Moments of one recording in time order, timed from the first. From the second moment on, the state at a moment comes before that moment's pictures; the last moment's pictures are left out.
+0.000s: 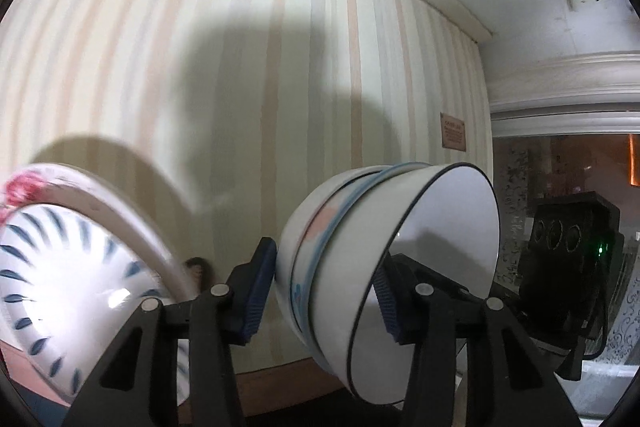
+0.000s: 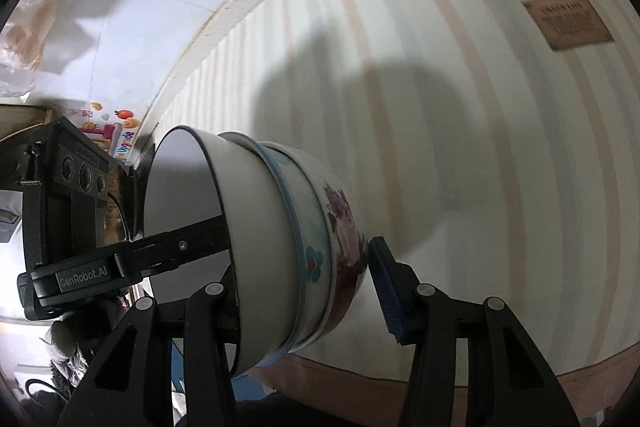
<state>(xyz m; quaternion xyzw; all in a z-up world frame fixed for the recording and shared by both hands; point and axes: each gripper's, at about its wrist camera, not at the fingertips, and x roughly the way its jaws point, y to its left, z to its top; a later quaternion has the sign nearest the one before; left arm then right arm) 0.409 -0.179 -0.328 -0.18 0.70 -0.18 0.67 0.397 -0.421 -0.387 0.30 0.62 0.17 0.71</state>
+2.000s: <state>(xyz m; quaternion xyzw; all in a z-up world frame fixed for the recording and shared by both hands) 0.351 0.007 -0.329 -0.17 0.68 -0.05 0.71 0.394 -0.201 -0.386 0.18 0.64 0.23 0.71</state>
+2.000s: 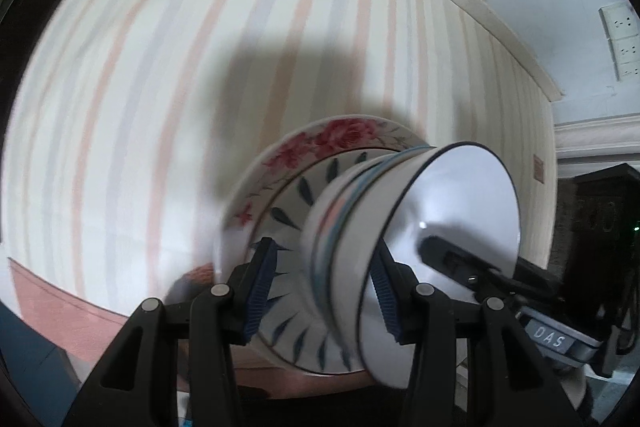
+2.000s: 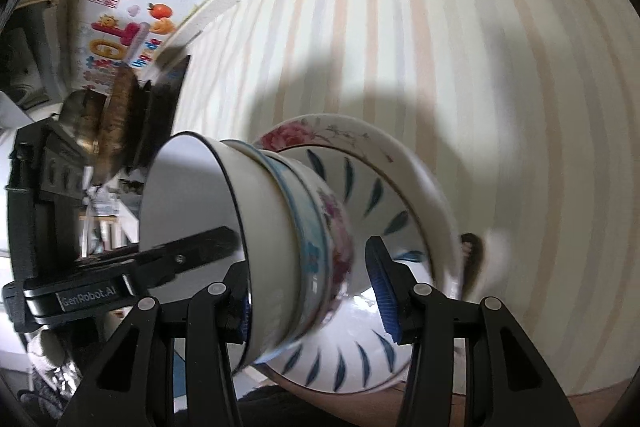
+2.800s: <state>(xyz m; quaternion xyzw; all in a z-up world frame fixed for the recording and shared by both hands) 0.293 -0.002 -0.236 -0.02 0.57 0.01 0.82 0.310 -0.213 -0.256 0.04 0.52 0.09 0.85</state>
